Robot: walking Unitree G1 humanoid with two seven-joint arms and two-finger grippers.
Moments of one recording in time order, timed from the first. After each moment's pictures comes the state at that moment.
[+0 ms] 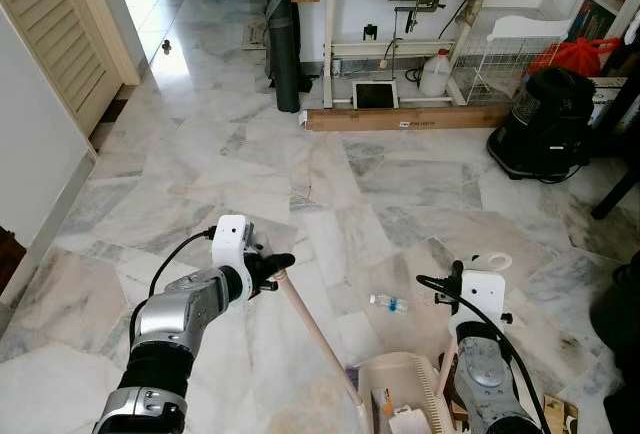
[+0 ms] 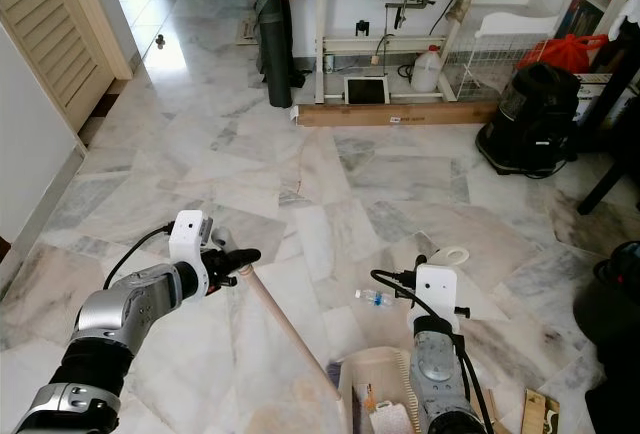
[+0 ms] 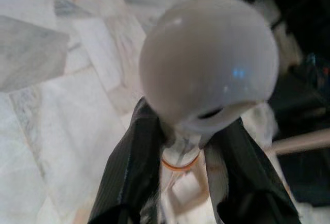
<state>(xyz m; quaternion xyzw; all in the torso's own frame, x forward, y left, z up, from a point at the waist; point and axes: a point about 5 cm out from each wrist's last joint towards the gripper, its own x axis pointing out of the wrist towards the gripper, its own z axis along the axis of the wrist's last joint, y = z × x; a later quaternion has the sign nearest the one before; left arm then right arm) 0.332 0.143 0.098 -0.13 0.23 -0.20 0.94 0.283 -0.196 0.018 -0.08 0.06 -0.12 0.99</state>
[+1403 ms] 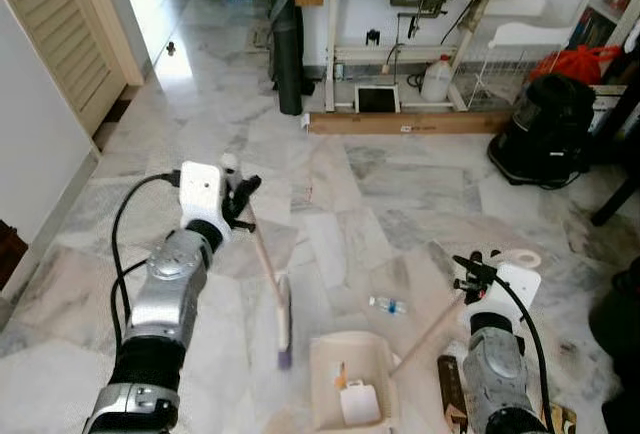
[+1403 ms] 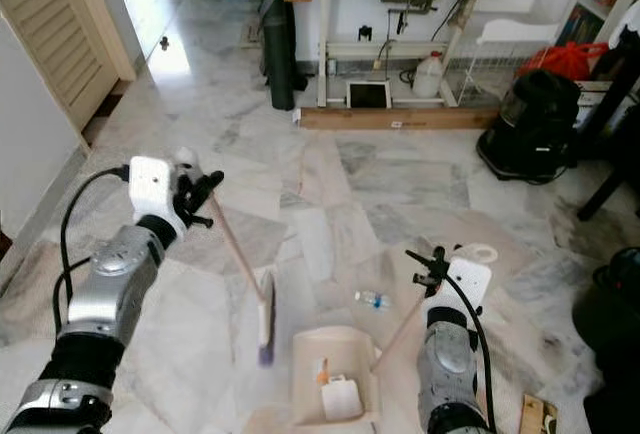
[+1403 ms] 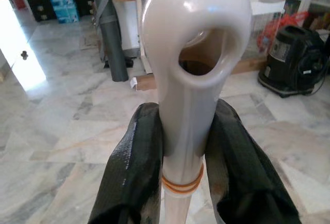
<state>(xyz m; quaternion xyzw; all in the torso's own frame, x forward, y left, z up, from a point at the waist) 0.342 0.154 0.149 0.04 -0.03 -0.14 0.99 0.292 -0.209 0.035 0.04 0.01 -0.14 0.99</state>
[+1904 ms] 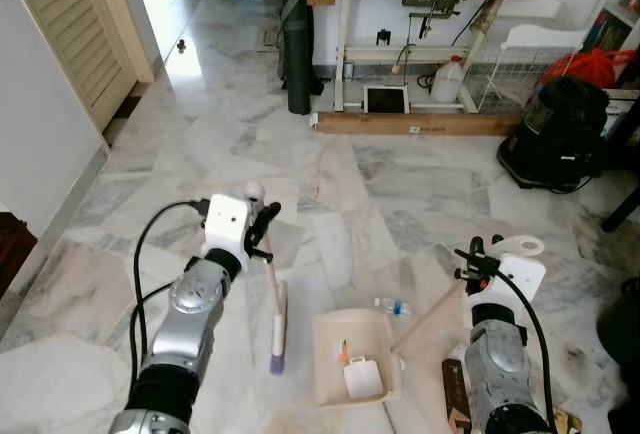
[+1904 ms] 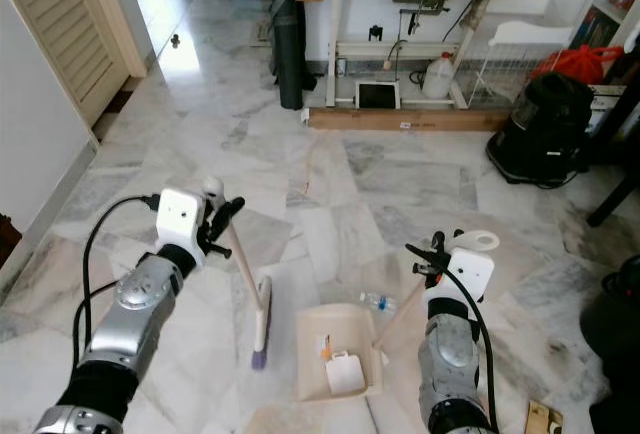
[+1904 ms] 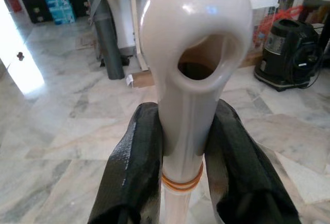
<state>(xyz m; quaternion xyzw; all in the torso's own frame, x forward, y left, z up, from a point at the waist) 0.326 0.137 0.113 0.04 -0.04 -0.14 0.99 0.296 -0.215 0.049 0.05 -0.02 -0.15 0.99</state>
